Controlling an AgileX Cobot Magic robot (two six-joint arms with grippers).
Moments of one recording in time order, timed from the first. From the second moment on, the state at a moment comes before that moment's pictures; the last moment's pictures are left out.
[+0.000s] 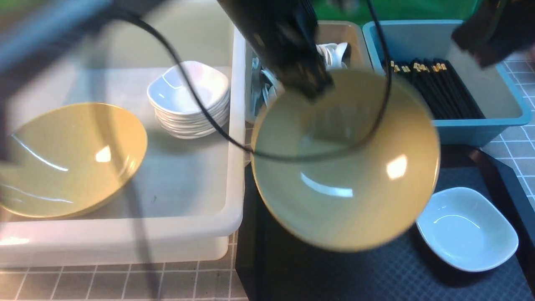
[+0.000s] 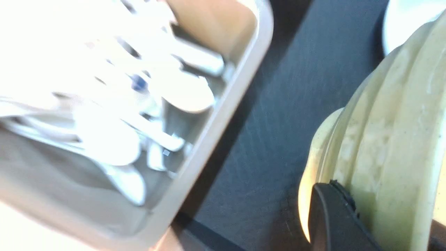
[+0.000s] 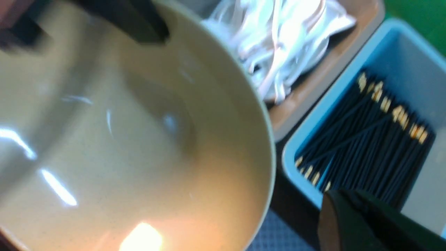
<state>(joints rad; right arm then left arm) 0.40 1.35 -1.61 -0.01 0.99 -0.32 -0.52 1.84 -2.00 -0.30 1.25 0.54</state>
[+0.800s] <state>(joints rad) 0.47 1.42 -1.63 0.27 0.95 -0.55 0.48 1.50 -1.27 -0.44 1.05 0.56</state>
